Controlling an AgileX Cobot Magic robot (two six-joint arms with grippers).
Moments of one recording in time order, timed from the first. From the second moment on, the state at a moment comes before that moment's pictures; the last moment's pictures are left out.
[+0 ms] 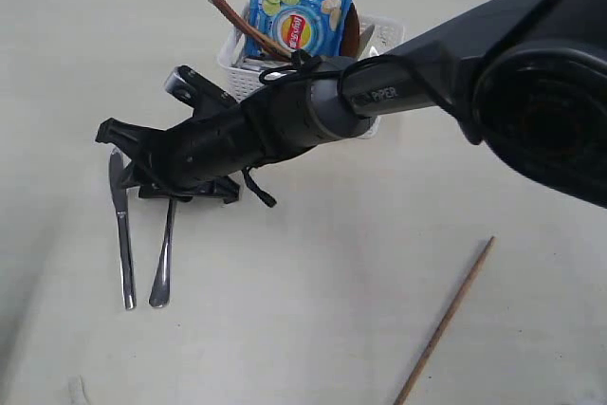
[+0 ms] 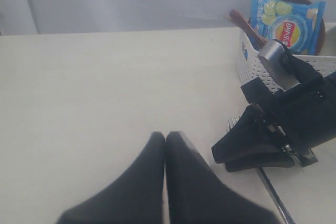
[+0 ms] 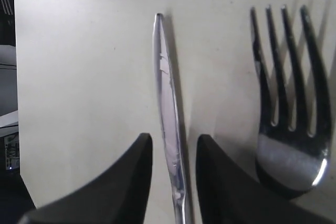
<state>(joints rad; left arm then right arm) -0.20 0.00 0.00 0.04 0.36 -0.08 0.86 2.27 -1.37 1.71 0.45 -0.72</state>
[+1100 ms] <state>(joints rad) -0.20 0.00 0.00 0.04 0.36 -0.08 0.98 2.32 -1.93 0.35 0.69 -0.04</state>
